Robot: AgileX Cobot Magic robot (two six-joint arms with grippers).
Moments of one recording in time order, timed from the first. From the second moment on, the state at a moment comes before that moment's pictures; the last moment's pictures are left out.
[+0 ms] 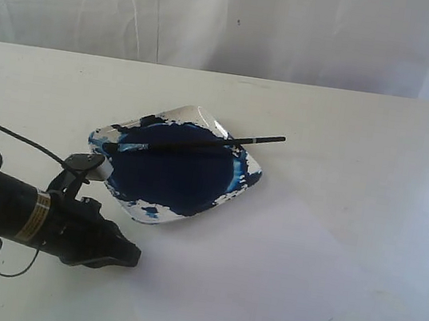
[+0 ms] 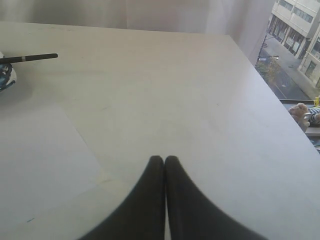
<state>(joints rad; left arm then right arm) -0.40 1.81 -0.62 1.33 -0.61 -1.44 0.09 0.00 0.00 0.01 0.36 -0.12</state>
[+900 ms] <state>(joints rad) -0.40 1.81 -0.62 1.33 -0.61 -1.44 0.09 0.00 0.00 0.01 0.04 0.26</state>
